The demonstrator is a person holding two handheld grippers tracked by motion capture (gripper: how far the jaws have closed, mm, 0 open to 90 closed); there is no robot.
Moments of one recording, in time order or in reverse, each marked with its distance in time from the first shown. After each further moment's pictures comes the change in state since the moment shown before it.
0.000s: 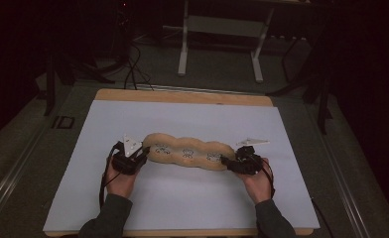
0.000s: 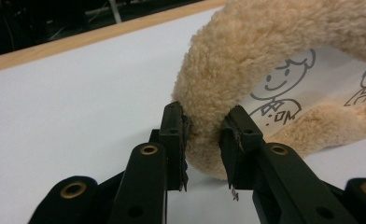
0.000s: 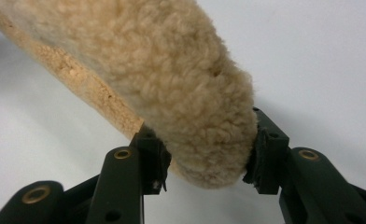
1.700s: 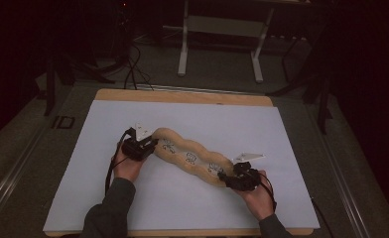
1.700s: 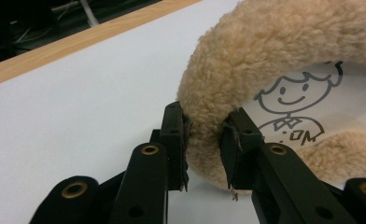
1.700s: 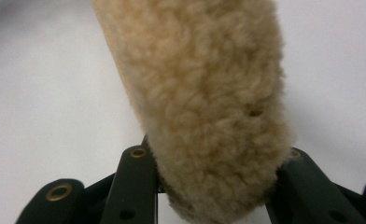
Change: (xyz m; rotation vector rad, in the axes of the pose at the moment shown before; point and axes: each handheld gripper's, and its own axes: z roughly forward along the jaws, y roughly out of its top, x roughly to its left) left arm 0.006 0.026 0.038 0.065 -0.084 0.073; right arm 0.027 -0.030 -0.012 0.072 0.050 -0.083
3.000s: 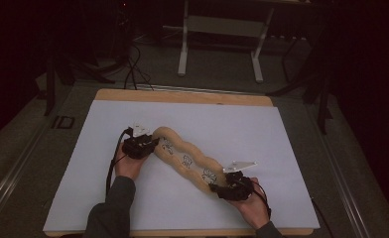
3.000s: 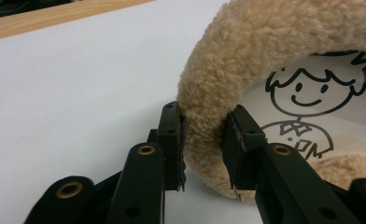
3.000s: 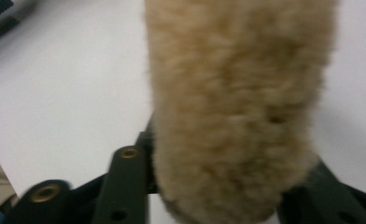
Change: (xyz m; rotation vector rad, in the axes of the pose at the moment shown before) left arm 0.014 -0.009 0.021 0.024 -0.079 -0.105; right arm 0.028 -0.012 0.005 0.023 0.107 -0.046
